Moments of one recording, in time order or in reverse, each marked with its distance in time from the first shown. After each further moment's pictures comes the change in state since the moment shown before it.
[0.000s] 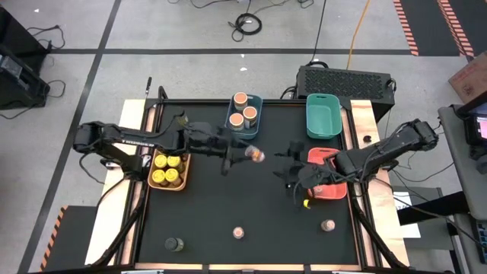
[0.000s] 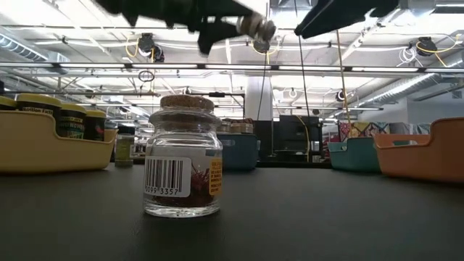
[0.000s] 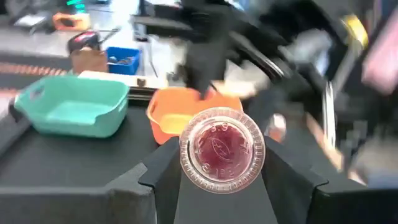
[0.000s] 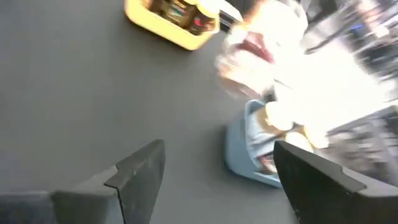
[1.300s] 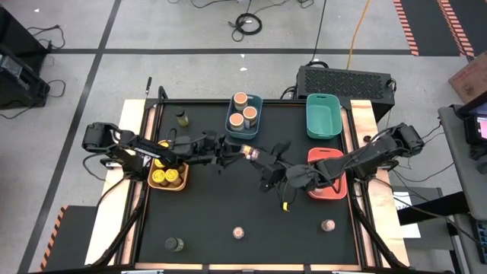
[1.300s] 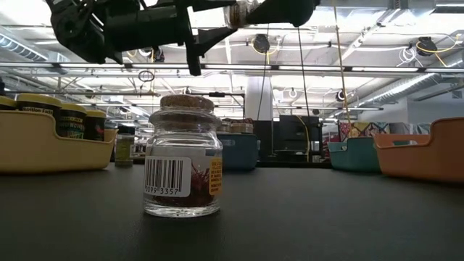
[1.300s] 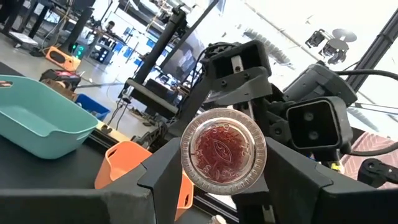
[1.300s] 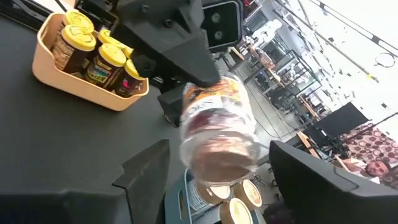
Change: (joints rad) left arm -0.042 0.116 -0.359 0.932 -0.134 -0.503; right arm -0.022 0.224 -0.001 0.653 0.249 -0.377
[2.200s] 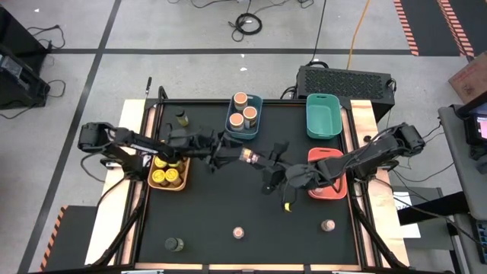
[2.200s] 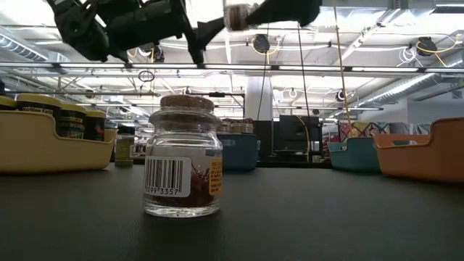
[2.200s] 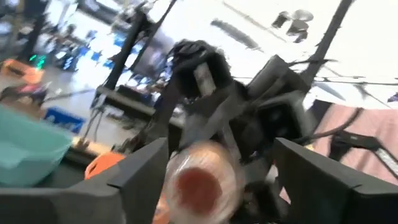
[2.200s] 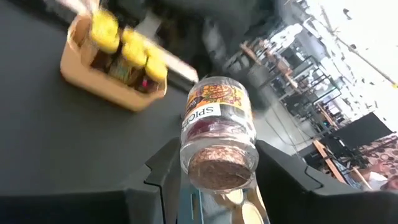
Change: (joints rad) left arm 0.069 -0.045 0.001 -0.001 0.212 0.097; right arm -0.013 -0.010 0.001 -0.031 -0.079 0.003
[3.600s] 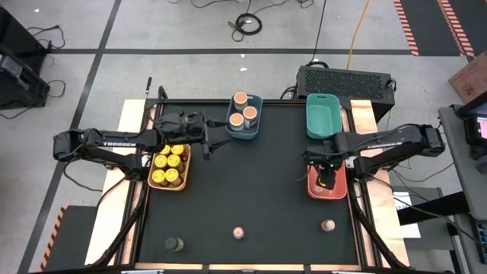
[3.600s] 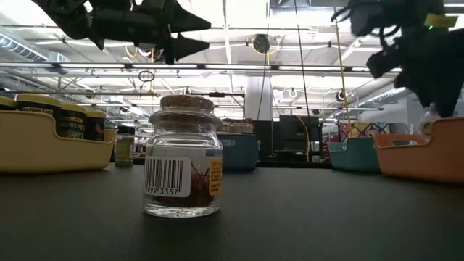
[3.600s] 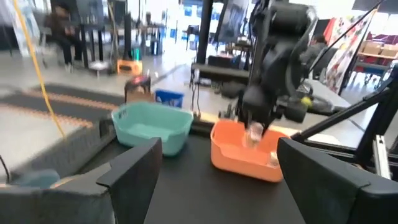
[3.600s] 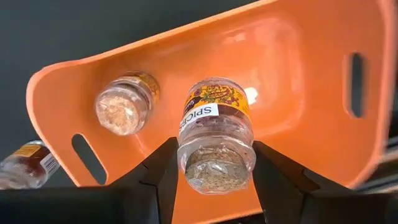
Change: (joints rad) left arm 0.175 -0.336 0.000 -0.634 -0.076 0.396; right arm -0.293 -0.290 -0.102 -1.547 -0.824 0.954
